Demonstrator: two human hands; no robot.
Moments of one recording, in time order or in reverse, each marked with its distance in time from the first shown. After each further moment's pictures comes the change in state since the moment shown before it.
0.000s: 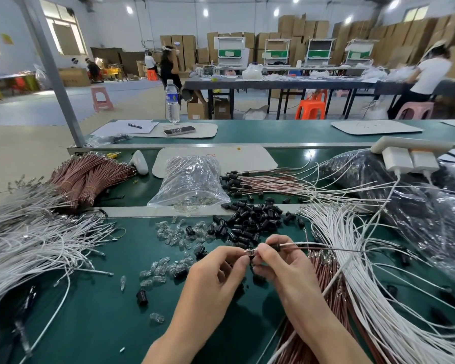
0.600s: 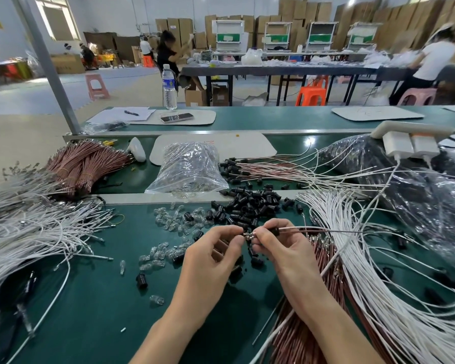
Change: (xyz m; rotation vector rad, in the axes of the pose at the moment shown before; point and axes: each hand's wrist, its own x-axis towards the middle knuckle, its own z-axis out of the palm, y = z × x) left_hand 0.000 0.006 -0.001 -0.139 0.043 -0.072; right_hand 0.000 -0.004 -0.001 -0.033 0.012 -0.056
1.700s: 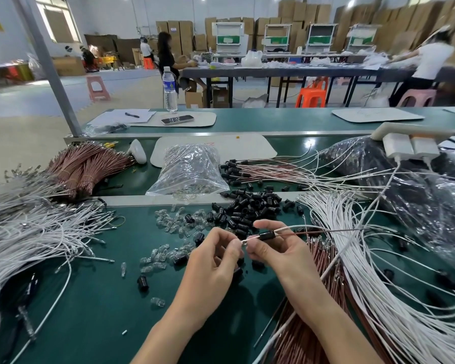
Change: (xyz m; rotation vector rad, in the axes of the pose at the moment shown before) left_hand 0.000 -0.004 -0.001 -0.045 -0.083 -0.044; right_hand -0.003 -0.002 0.001 -0.133 -0.107 0.008
